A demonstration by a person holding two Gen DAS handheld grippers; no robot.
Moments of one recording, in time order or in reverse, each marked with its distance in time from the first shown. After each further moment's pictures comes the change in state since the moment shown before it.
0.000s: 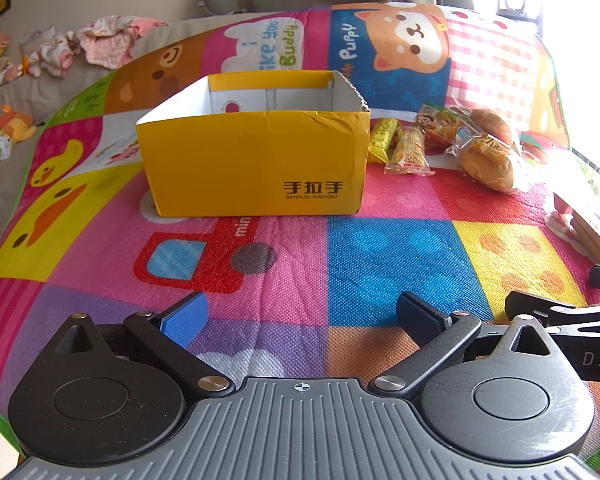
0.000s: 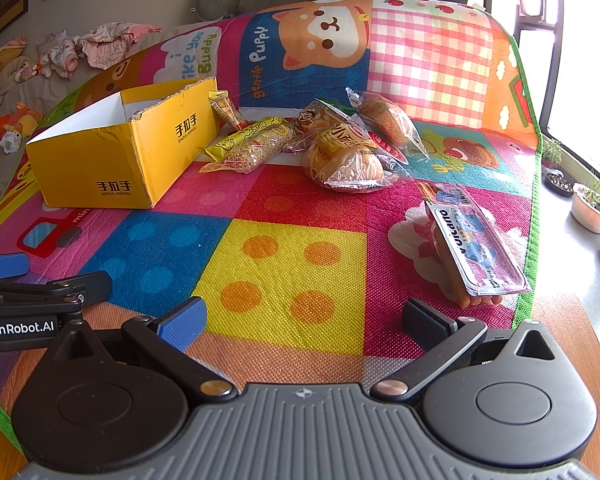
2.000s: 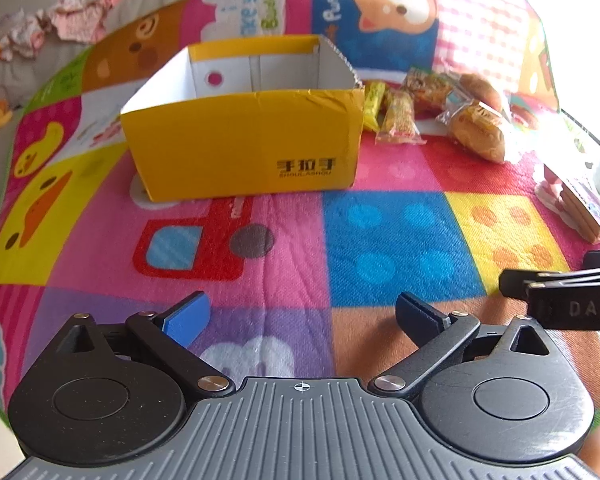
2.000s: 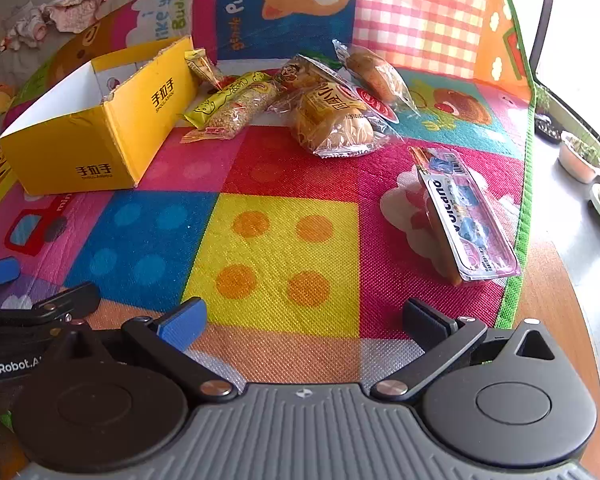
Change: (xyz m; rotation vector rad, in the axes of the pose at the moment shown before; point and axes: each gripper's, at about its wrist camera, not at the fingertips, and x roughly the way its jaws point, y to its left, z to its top) left arm 0.003 0.010 0.024 0.042 0.196 -0.049; right arm 0.010 0.003 0.026 0.075 0.224 -0.068
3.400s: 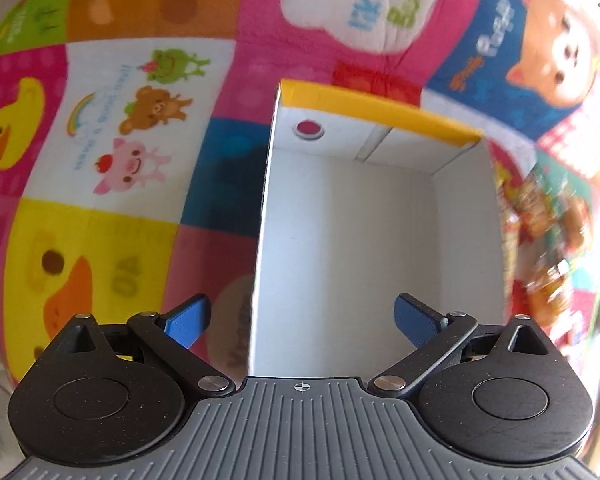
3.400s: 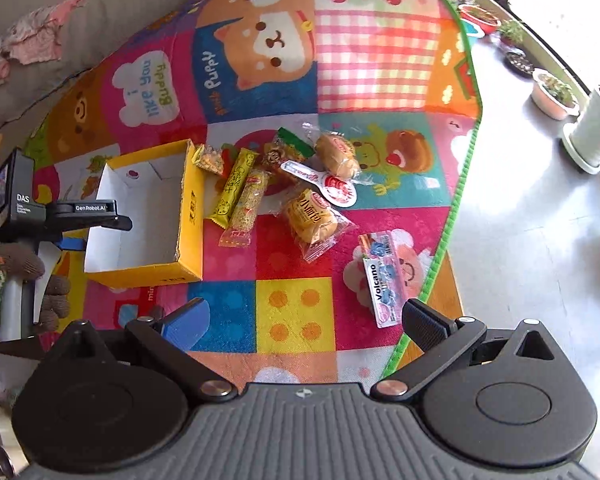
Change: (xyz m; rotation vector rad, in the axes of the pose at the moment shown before) left arm 0.094 0.120 0.208 -0.172 0.464 -0.104; right arm -0.169 -0.003 0.186 0.139 0.256 -0.071
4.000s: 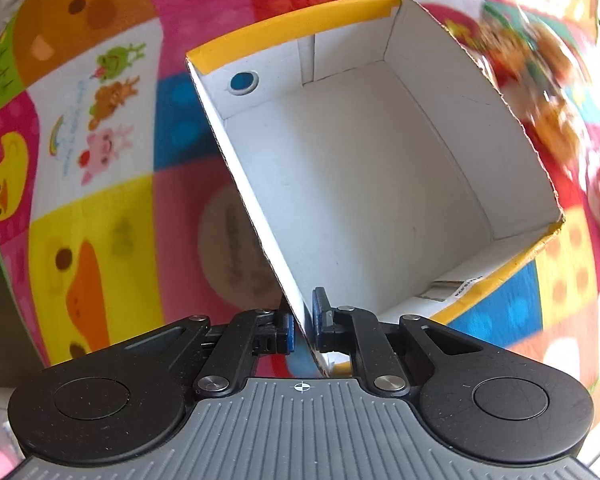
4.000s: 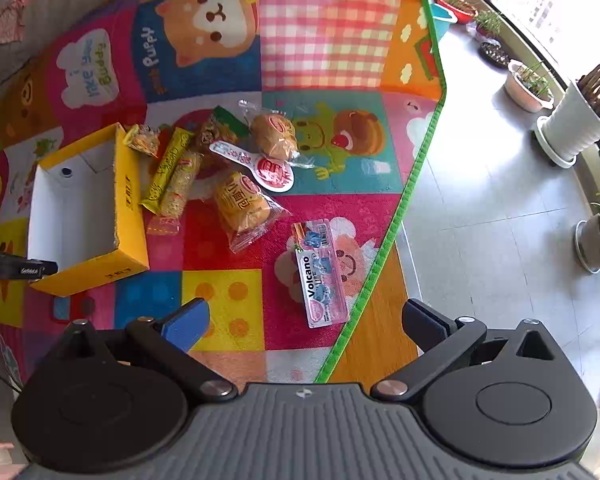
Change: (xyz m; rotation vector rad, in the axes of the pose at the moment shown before) left arm -0.006 -0.044 -0.074 0.318 0.092 0.134; right arm 0.070 -0.055 0.011 -0.057 0.091 -0.055
